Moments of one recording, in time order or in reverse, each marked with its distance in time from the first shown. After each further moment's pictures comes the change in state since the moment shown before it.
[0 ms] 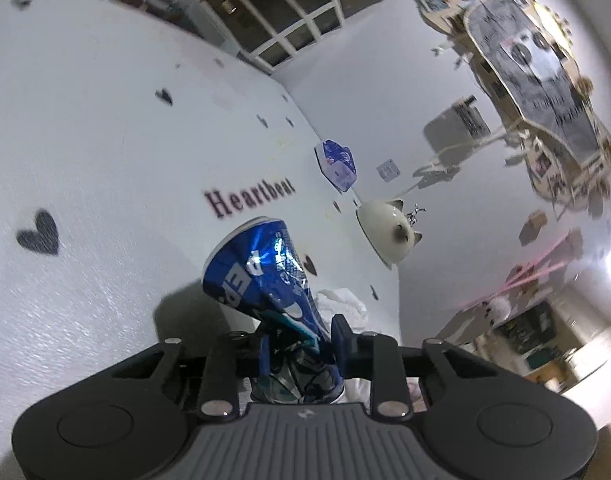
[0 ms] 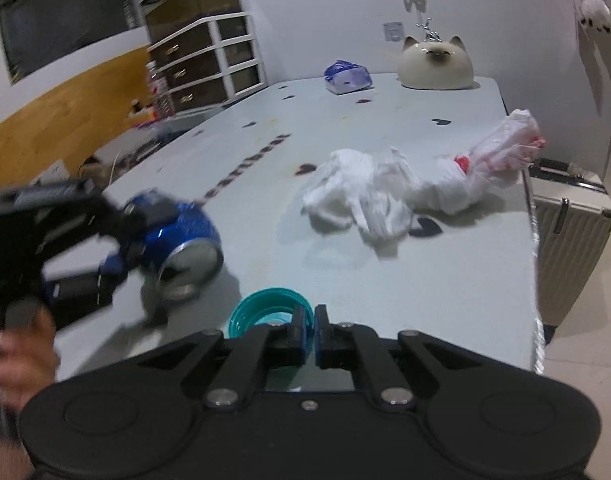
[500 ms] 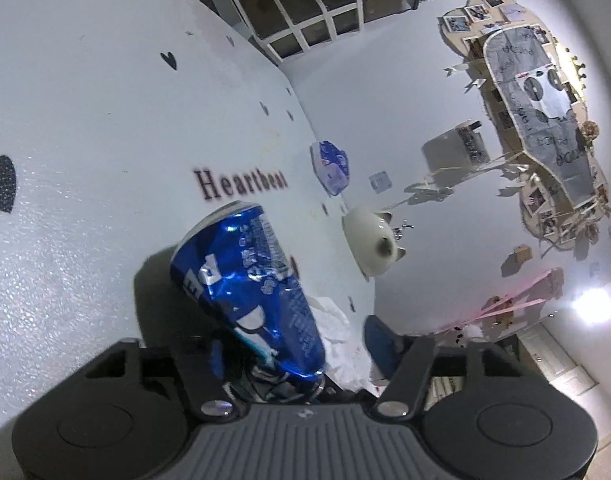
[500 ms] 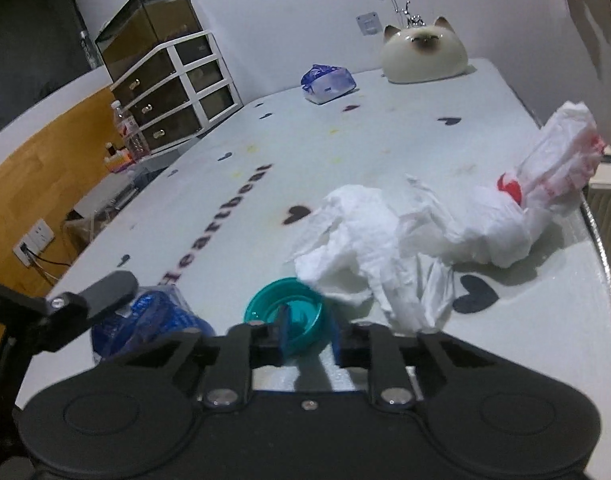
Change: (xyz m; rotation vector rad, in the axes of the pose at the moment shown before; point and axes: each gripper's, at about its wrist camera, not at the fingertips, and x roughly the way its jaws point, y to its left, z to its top) left arm 0.029 0.015 0.000 -0.168 0.005 -0.084; right arm 0.080 -0.006 0.052 0.172 -0.036 0.001
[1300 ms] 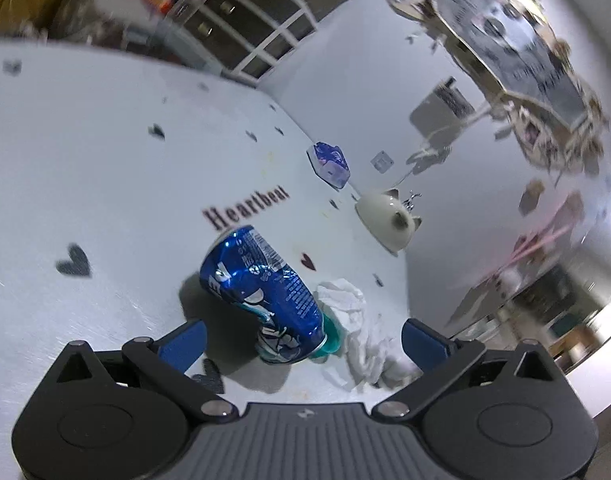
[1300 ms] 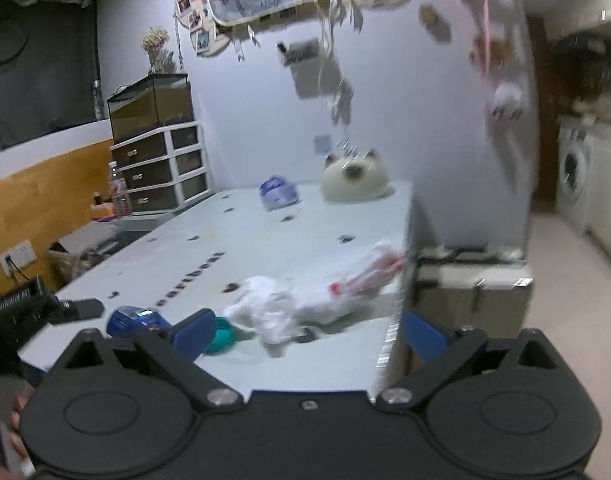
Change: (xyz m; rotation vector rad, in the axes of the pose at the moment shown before) left arm -0.058 -0.039 -0.008 0.248 0.004 0.113; right arm -0.181 -0.041 -0.015 -0.115 -0.264 -0.114
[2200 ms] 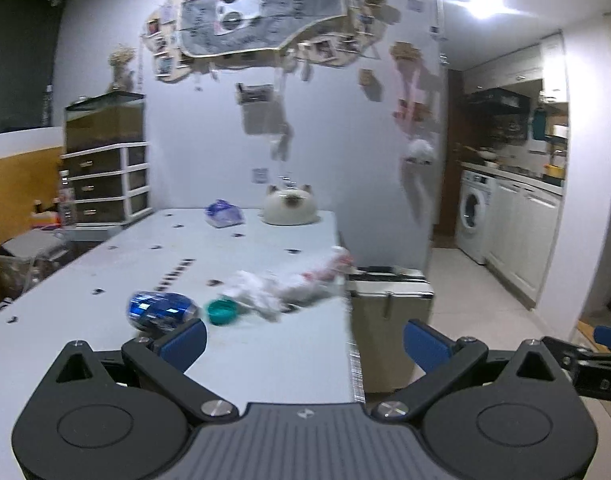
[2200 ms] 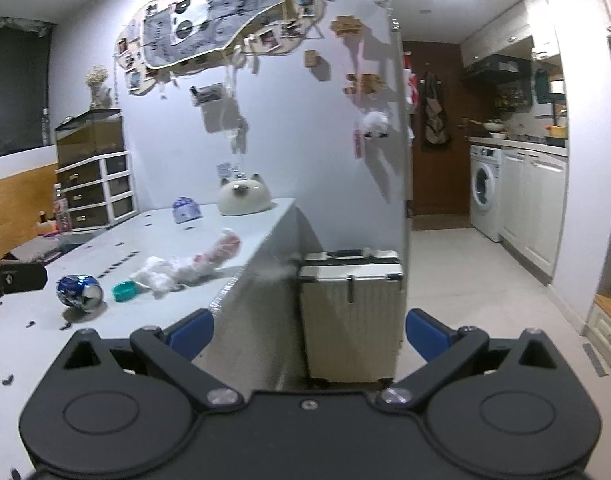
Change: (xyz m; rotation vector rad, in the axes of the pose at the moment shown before) left arm -0.140 -0.181 -0.177 0.845 -0.123 0.121; right arm -0.199 -0.105 -0.076 0.008 -0.117 -0.235
